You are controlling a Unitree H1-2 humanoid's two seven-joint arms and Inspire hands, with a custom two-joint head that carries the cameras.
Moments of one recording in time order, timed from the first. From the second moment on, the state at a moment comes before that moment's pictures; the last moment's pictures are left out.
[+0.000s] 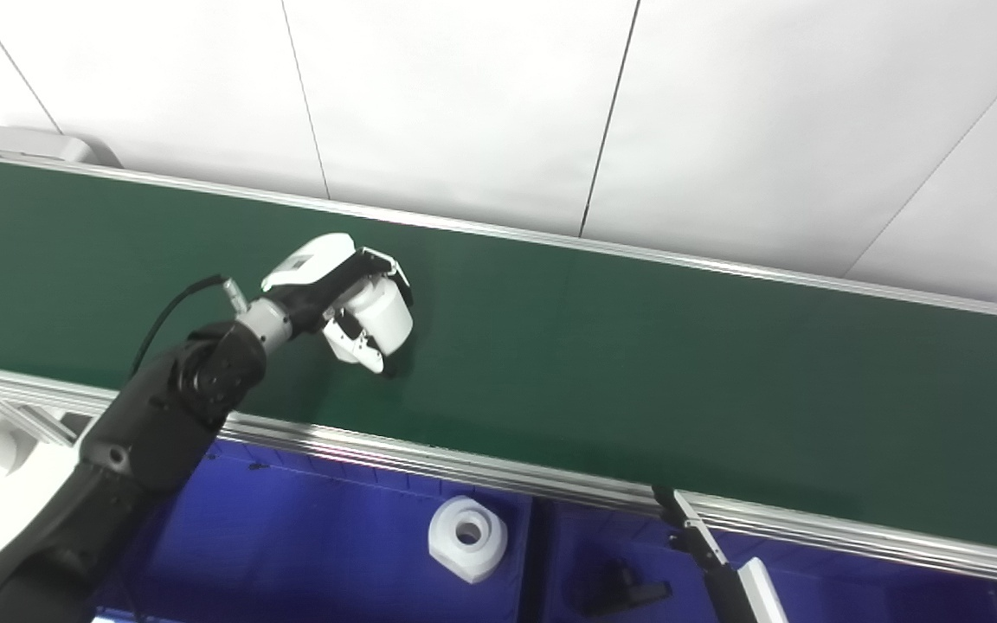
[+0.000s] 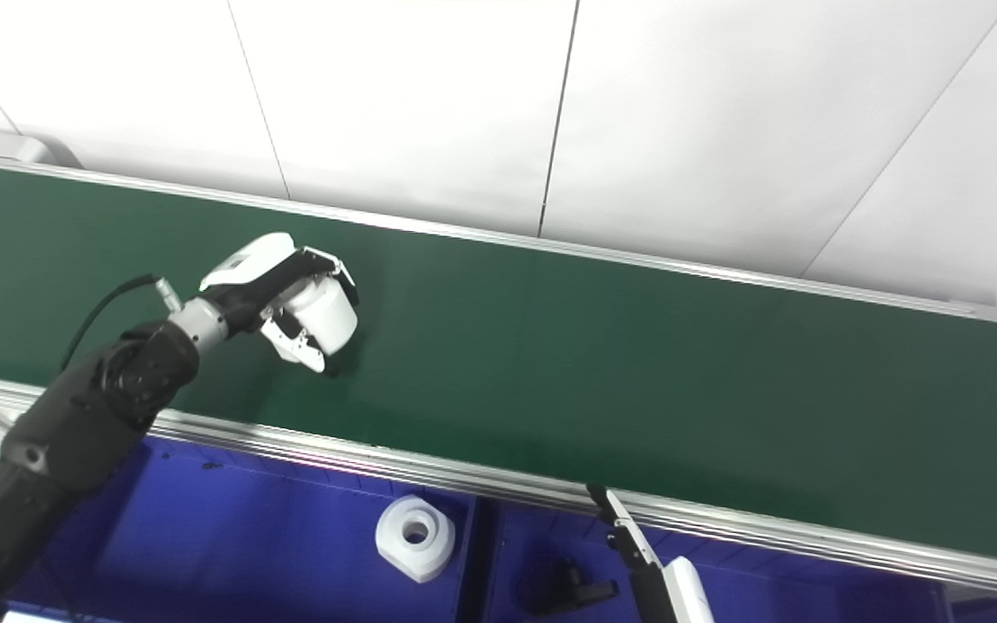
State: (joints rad) left arm -0.22 0.45 -0.23 0.24 0.48 -0.19 -0.21; right arm 0.52 -0.20 0.29 -0.22 -0.45 -0.17 -0.03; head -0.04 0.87
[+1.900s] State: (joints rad) left arm 0.22 0.40 -0.35 -0.05 0.51 -0.21 -0.38; right arm 0.55 -0.09 0.29 -0.39 -0.57 -0.04 0.06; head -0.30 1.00
